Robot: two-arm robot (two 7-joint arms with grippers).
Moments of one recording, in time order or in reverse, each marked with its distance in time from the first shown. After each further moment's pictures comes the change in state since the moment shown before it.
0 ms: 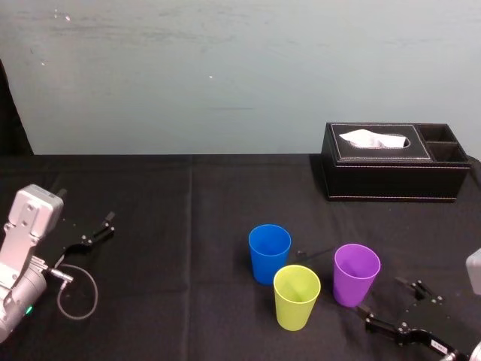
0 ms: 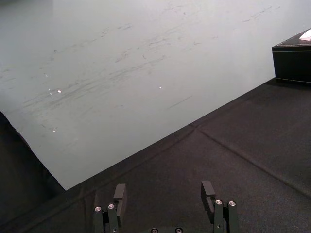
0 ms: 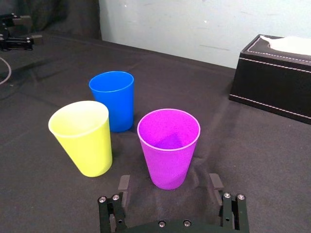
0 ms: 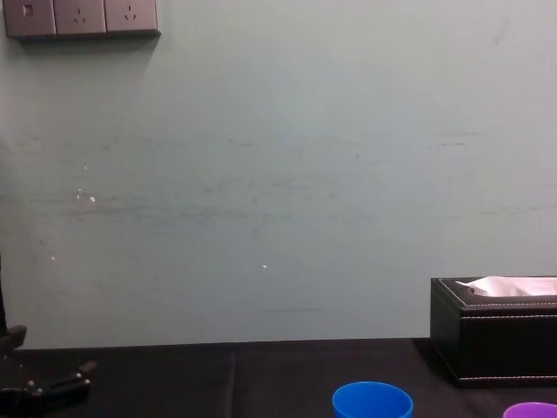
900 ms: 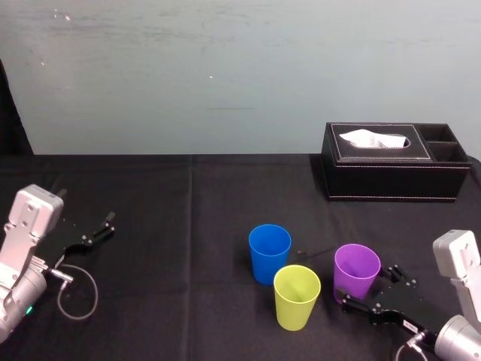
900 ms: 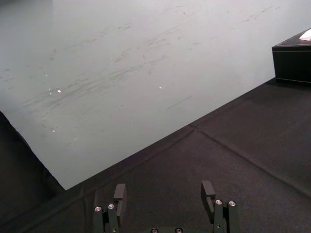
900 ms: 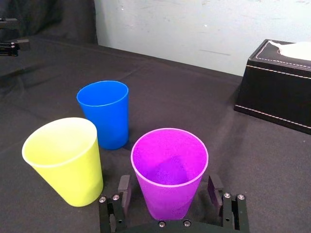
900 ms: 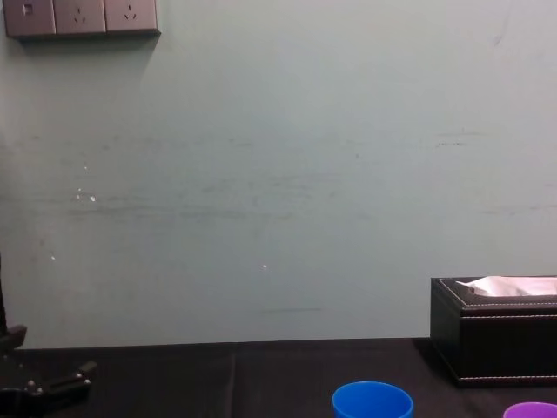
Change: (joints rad) left arm 0.000 0.000 0.000 0.000 0.000 0.000 0.000; right arm 0.125 -0.134 -0.028 0.114 -0.096 0.022 0.028
